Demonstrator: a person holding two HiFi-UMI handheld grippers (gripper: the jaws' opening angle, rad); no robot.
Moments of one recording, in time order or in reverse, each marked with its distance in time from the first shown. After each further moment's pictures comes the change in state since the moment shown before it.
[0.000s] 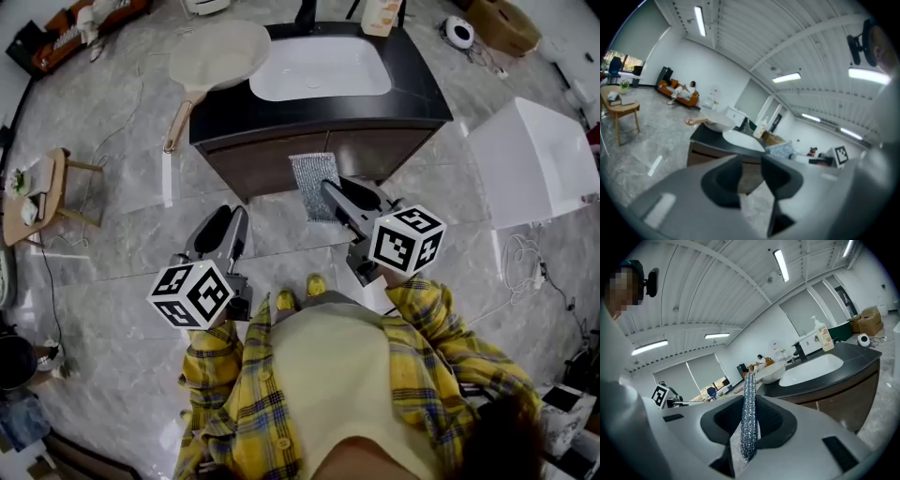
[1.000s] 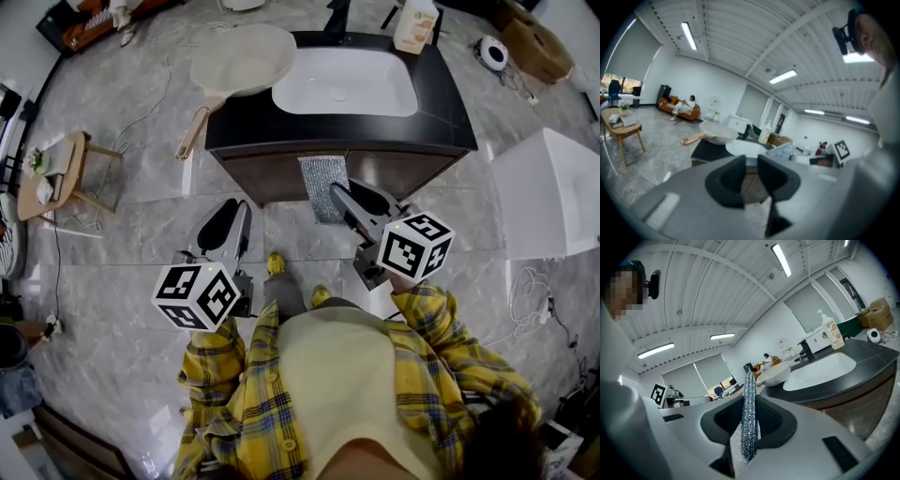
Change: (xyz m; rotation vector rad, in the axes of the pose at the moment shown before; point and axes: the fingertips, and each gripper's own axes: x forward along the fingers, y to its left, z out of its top) left arm 0.025 -0.003 0.038 0.144 -0.072 0.091; right arm 0.032 -0.024 0.025 -0.004 0.013 0.106
